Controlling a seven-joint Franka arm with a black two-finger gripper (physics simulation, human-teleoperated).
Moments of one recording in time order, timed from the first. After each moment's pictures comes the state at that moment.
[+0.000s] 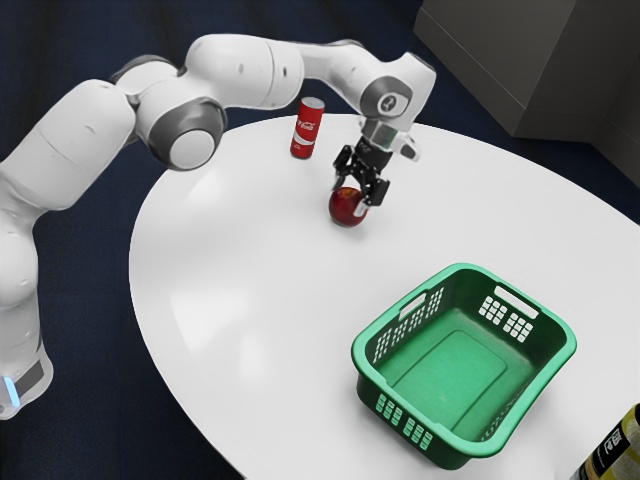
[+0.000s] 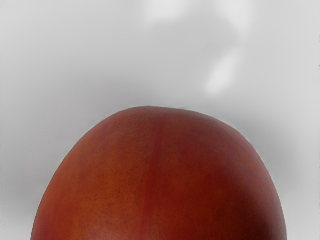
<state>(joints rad) 0.20 0.65 0.10 -1.09 -0.05 1.49 0.02</state>
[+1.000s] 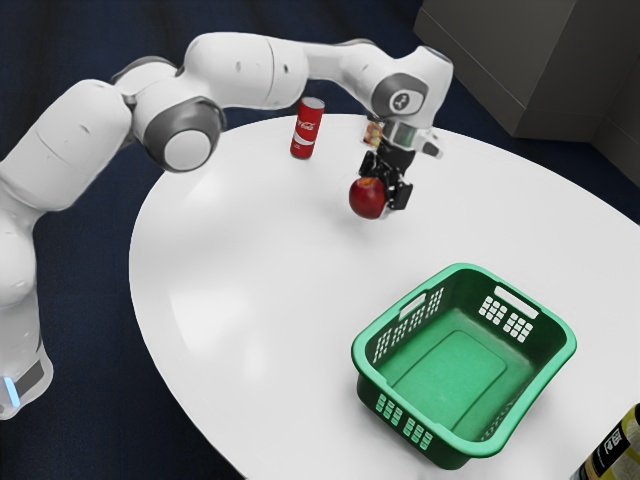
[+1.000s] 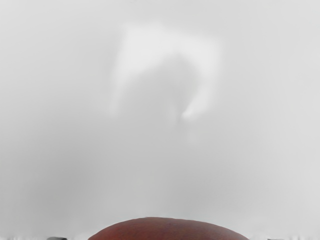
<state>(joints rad) 0.16 0.63 0.06 -1.07 -0.08 1.57 0.03</state>
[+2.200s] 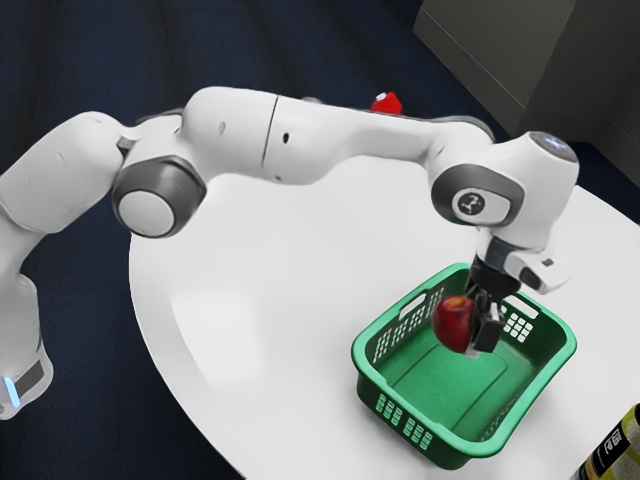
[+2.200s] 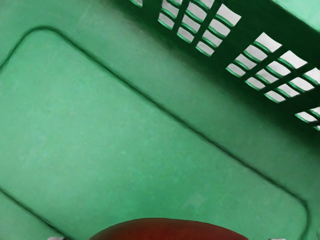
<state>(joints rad) -0.39 0.66 0.04 -0.89 -0.07 1.60 0.03</state>
